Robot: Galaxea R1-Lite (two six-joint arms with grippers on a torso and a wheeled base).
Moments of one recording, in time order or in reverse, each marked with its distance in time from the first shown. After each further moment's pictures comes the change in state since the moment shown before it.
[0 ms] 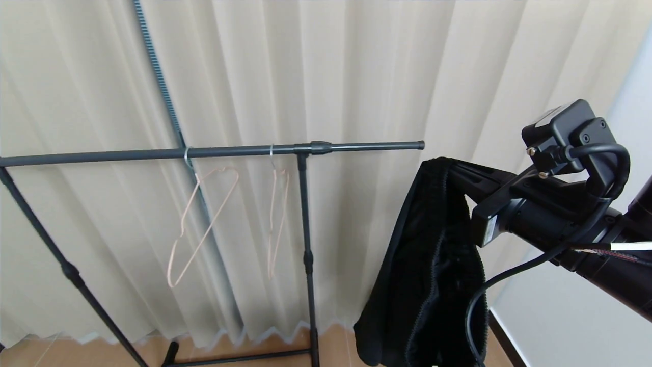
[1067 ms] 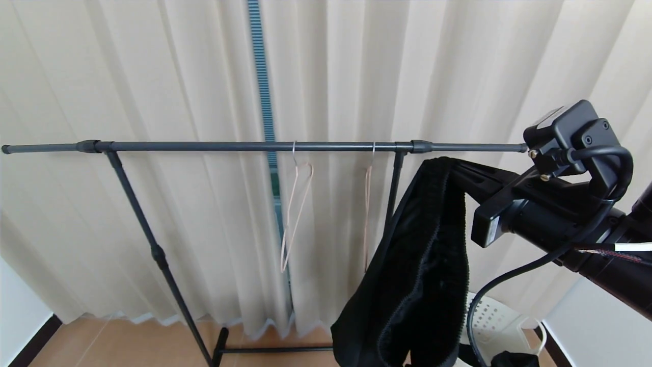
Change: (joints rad) left arm 0.000 0.000 -0.001 0.003 0.000 0.001; right arm -0.011 -0.006 0.002 -0.001 -0.004 -0.024
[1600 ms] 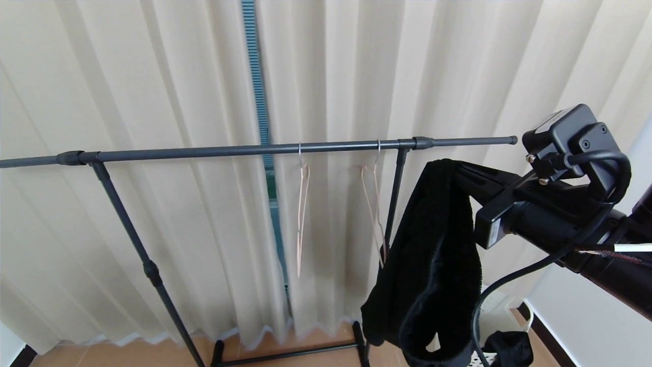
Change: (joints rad) left arm 0.000 0.000 0.001 0.000 0.000 -0.002; right arm -0.003 -0.006 0.011 0.000 -0.001 -0.021
